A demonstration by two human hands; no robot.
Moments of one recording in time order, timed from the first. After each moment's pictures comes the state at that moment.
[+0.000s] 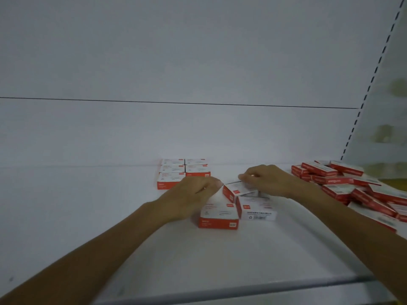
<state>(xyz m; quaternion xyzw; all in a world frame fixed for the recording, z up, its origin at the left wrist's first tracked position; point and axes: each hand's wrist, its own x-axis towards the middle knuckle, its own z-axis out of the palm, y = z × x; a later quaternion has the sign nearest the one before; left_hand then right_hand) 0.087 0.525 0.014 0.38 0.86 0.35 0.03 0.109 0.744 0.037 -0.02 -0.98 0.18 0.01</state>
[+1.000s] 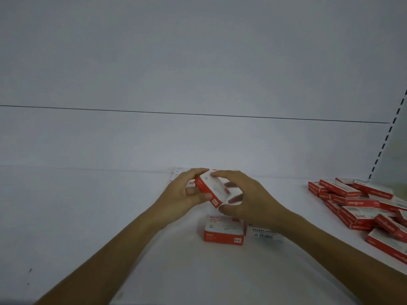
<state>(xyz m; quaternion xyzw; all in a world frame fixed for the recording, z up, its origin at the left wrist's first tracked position) 0.085 0.509 0.018 0.27 0.76 0.59 -0.02 0.112 0.693 0.023 0.23 -0.89 0.36 0.13</state>
